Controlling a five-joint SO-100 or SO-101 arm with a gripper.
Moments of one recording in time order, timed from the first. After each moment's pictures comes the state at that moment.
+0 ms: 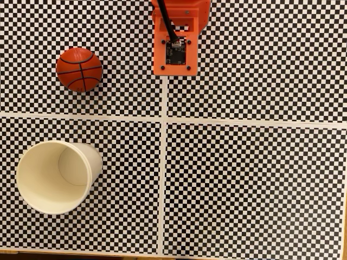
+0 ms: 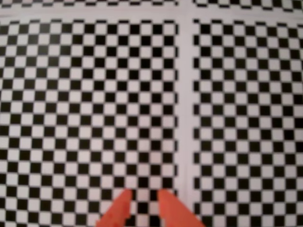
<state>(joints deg) 0.9 188.0 179.8 71.4 -93.8</state>
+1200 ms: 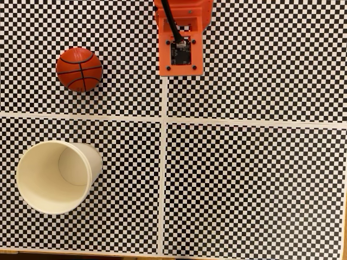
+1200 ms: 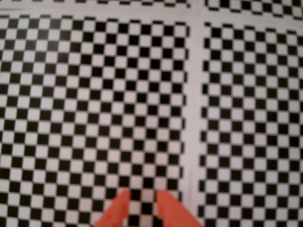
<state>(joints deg) -0.7 188.0 179.8 71.4 -95.0</state>
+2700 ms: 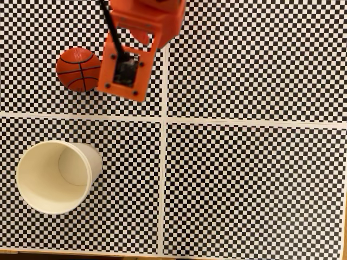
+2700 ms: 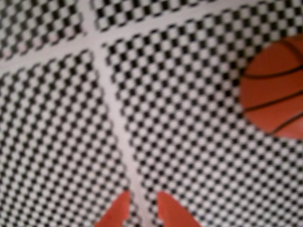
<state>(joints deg) 16.6 131.9 132.9 77.7 -94.0</state>
